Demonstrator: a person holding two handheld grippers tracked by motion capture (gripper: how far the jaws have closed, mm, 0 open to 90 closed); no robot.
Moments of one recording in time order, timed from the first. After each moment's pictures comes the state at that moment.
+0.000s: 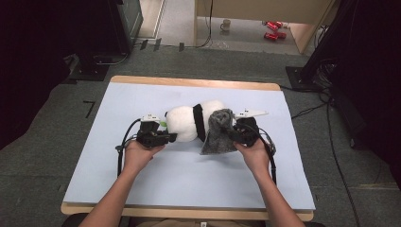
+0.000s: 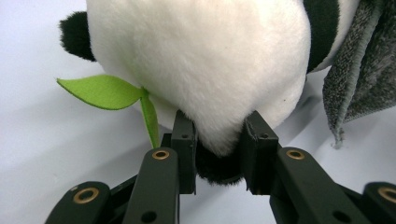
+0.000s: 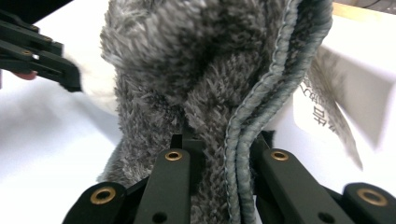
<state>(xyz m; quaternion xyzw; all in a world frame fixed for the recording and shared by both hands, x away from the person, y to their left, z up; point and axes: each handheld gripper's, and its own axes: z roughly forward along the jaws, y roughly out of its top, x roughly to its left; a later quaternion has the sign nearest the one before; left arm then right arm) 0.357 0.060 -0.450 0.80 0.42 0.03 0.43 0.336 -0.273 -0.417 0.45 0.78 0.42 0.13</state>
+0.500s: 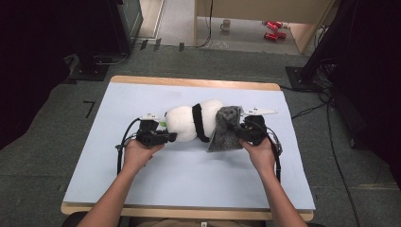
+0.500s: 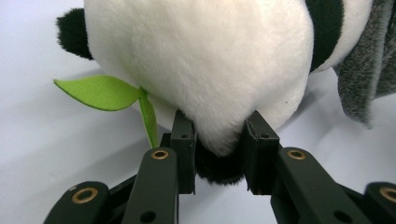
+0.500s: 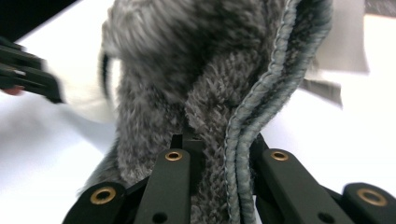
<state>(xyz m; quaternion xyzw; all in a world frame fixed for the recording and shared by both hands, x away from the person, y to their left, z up) 0.362 0.063 -0.452 0.79 0.43 0.02 0.43 0.333 -0.288 -0.408 0.48 0.75 0.43 0.13</state>
